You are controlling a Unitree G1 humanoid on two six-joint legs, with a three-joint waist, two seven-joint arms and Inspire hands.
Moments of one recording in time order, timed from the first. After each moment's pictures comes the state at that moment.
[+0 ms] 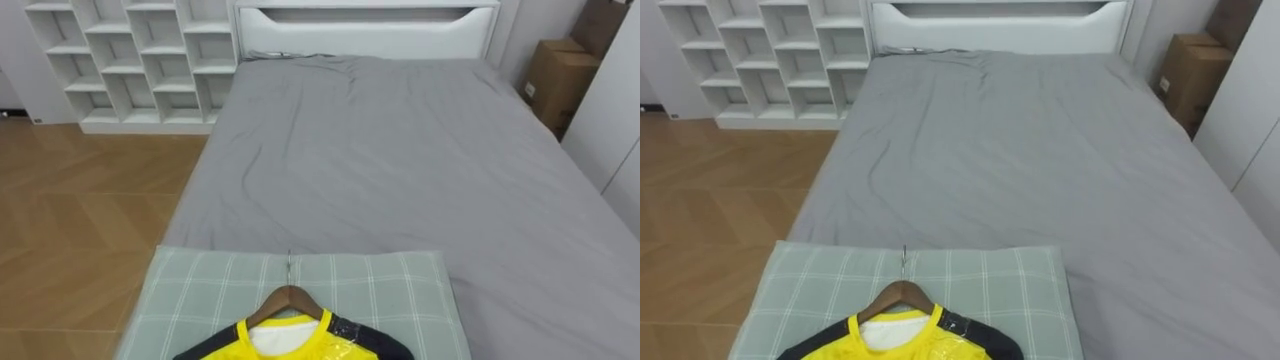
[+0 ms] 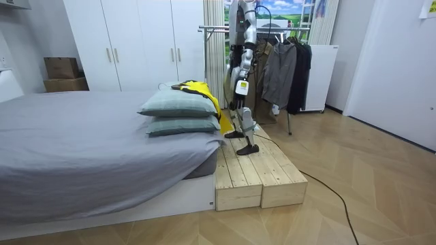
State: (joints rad) left arm 0.18 0.21 0.07 1.16 -0.12 0.01 -0.02; right arm 0.13 -0.24 -0.09 1.28 -0.11 0.12 0.19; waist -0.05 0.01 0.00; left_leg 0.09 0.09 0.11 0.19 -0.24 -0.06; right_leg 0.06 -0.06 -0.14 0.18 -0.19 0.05
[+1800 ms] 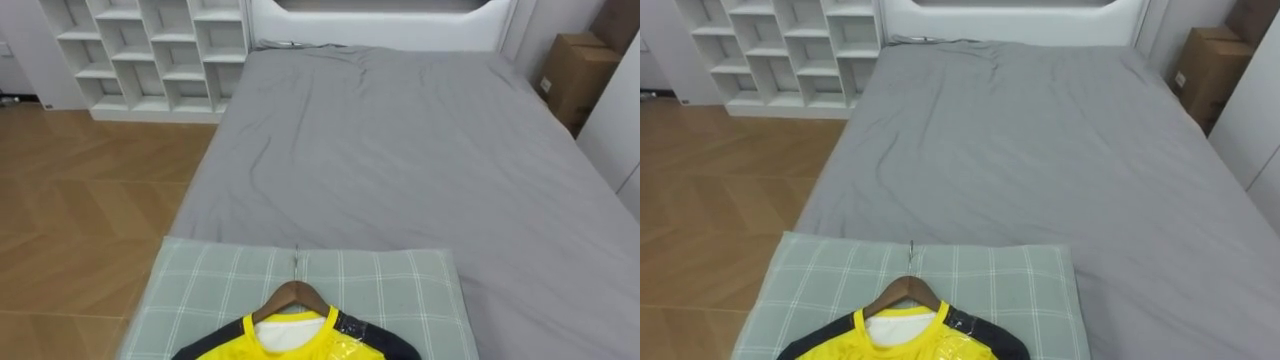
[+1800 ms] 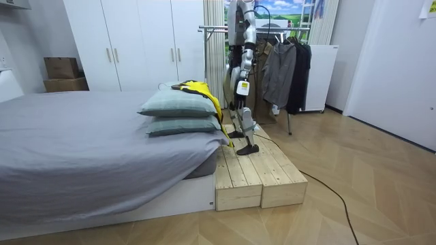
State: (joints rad) left arm 0.18 0.22 0.07 1.16 -0.13 0.01 -0.06; right arm 0.13 -0.24 -0.06 1.29 -0.11 0.13 0.16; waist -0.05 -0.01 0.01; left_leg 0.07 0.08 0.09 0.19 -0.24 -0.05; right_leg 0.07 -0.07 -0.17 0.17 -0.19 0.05
